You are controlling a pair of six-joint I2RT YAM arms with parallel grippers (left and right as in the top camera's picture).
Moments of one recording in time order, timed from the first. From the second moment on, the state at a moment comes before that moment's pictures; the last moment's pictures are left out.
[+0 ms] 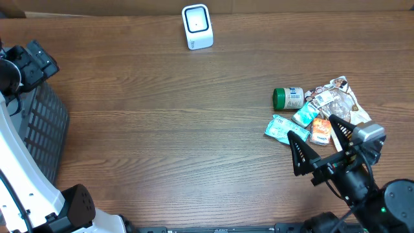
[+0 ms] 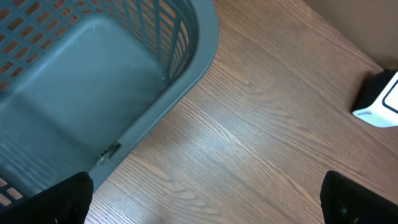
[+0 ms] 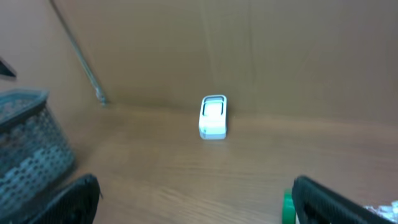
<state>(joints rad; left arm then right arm) 0.40 1.72 2.36 -1.69 -0.01 -0.31 0.32 0.43 0.92 -0.61 -0.11 0.20</state>
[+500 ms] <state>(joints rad) 0.40 1.72 2.36 -1.69 -0.01 -0.31 0.24 0.13 0.25 0.18 -0.09 0.20</state>
